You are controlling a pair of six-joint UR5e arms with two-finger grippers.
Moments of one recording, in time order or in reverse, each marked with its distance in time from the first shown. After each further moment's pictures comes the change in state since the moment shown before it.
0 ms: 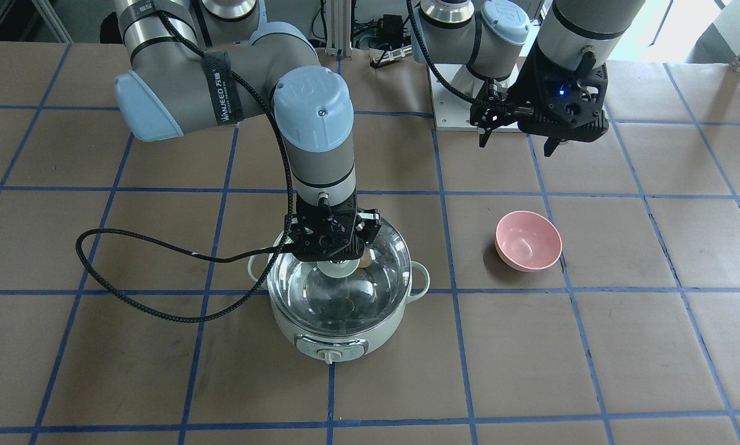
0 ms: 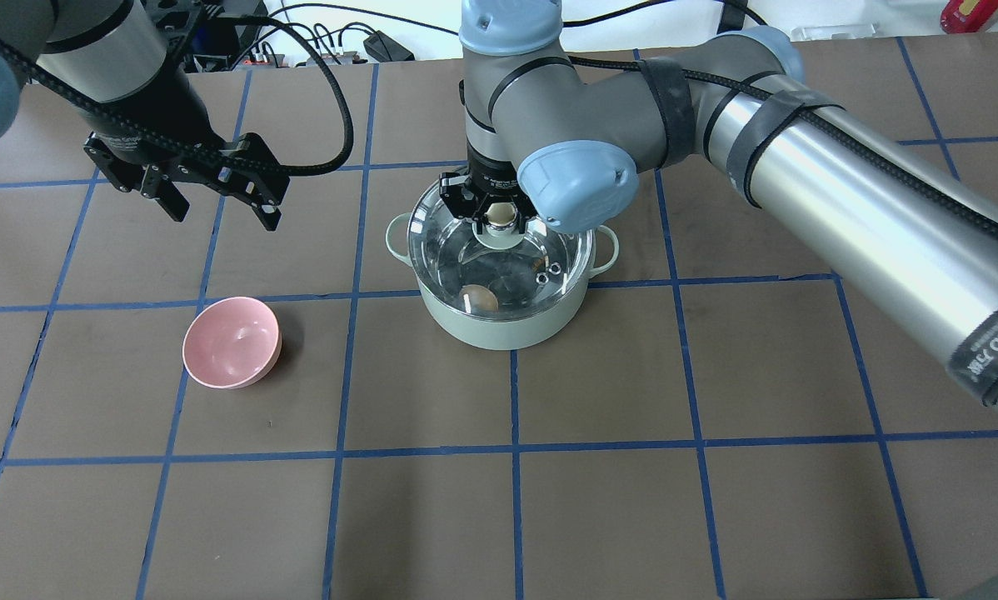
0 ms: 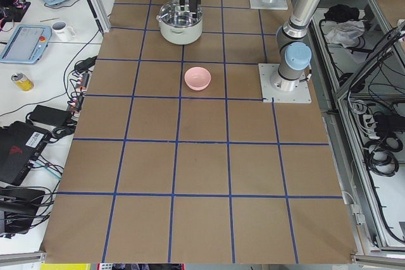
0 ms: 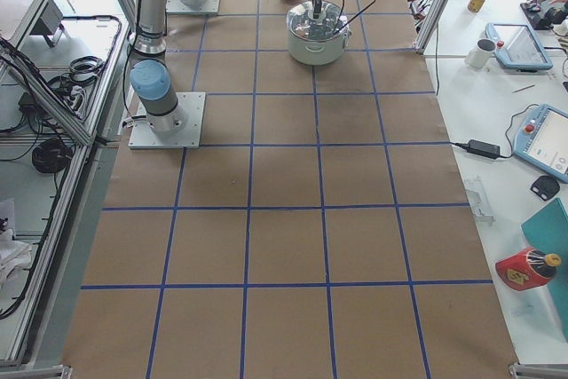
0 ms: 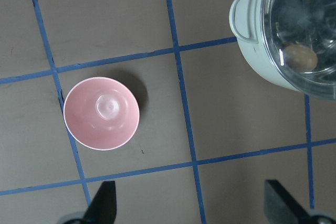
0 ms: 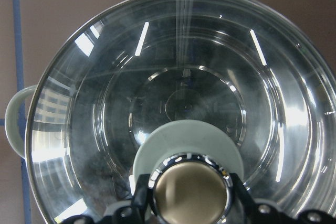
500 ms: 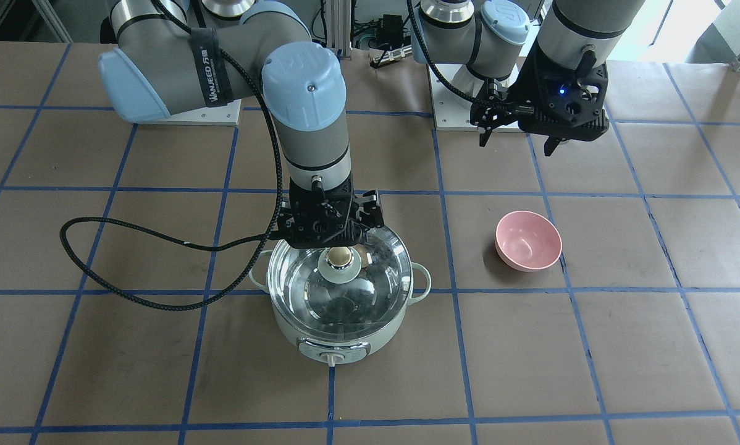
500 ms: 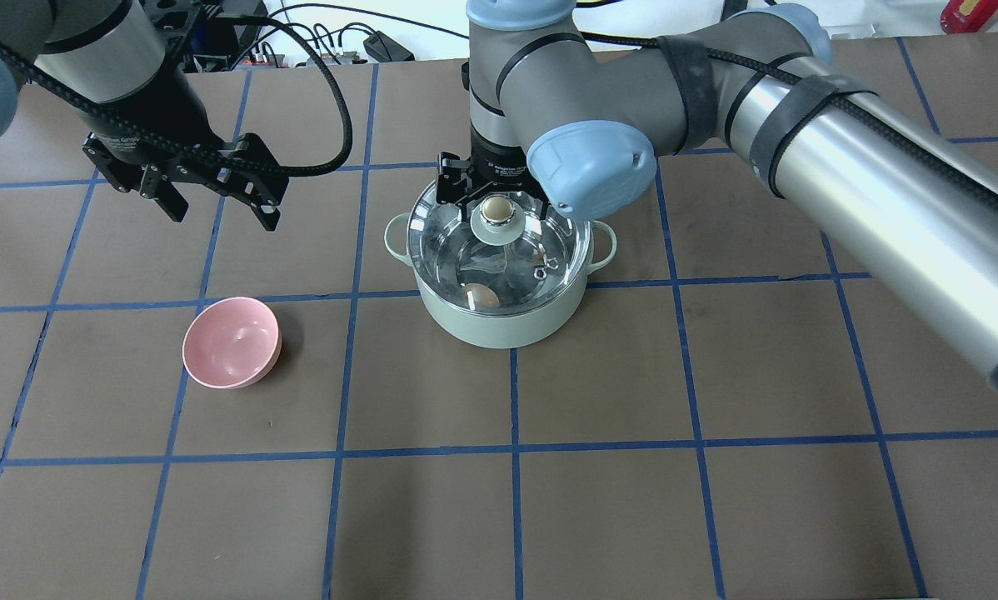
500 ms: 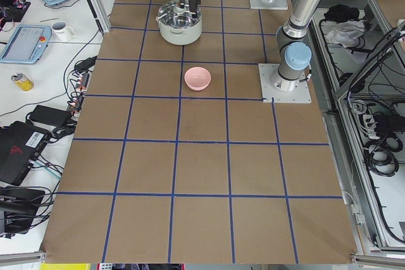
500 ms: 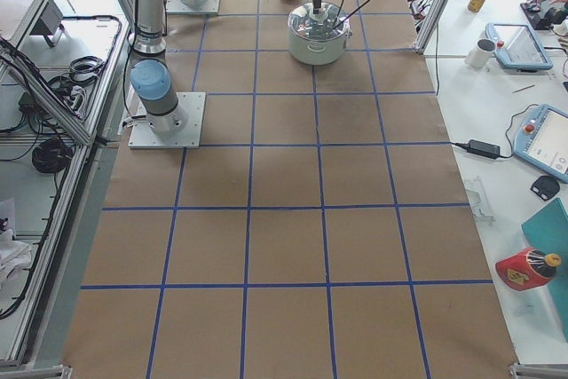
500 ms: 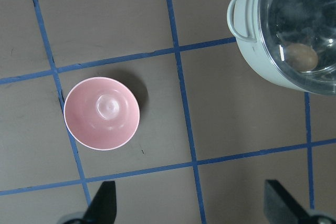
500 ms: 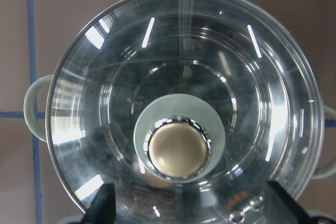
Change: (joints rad) left arm 0.000 0.001 0.000 0.000 0.000 0.000; right arm -0.009 -0.049 -0.013 0.050 0.011 -0.010
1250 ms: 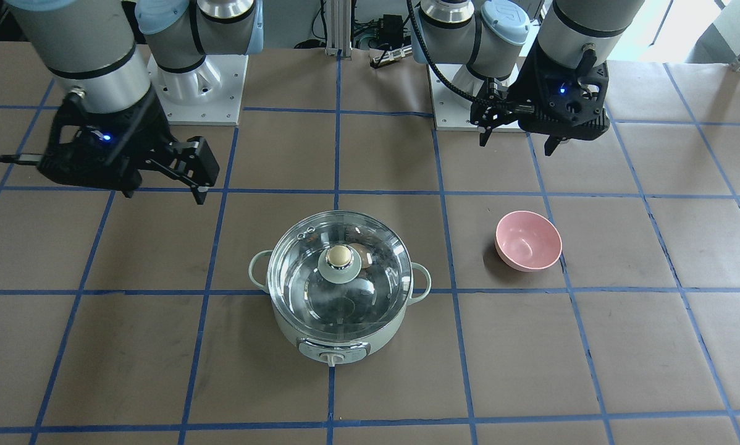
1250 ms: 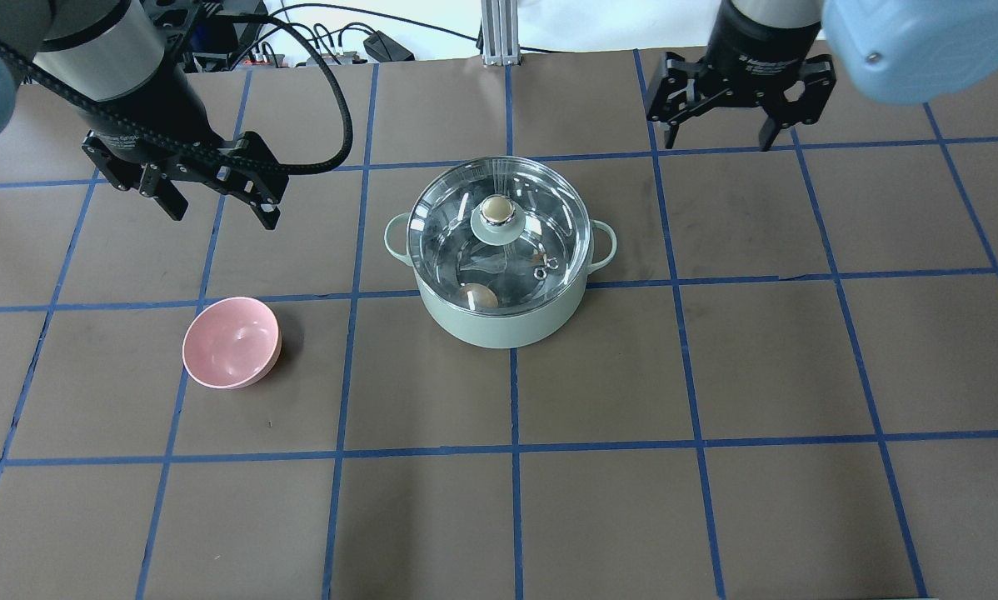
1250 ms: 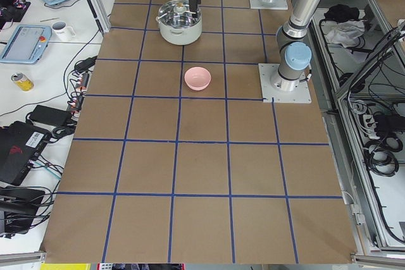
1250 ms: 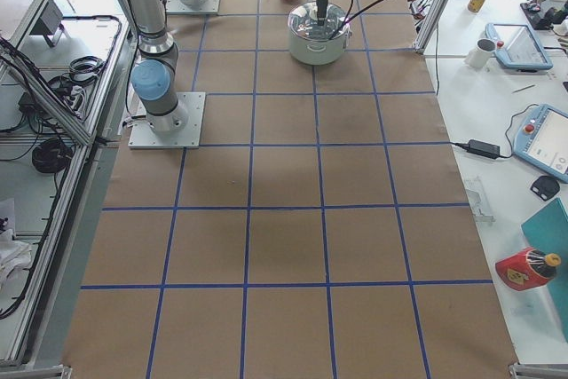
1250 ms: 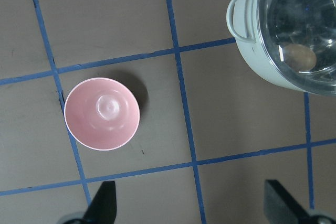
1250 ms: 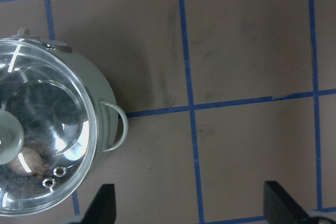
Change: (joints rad) left arm -0.001 0.000 0.004 -0.001 0.000 0.000; right arm -0.316 -0.236 -0.002 0.256 -0.083 -0.190
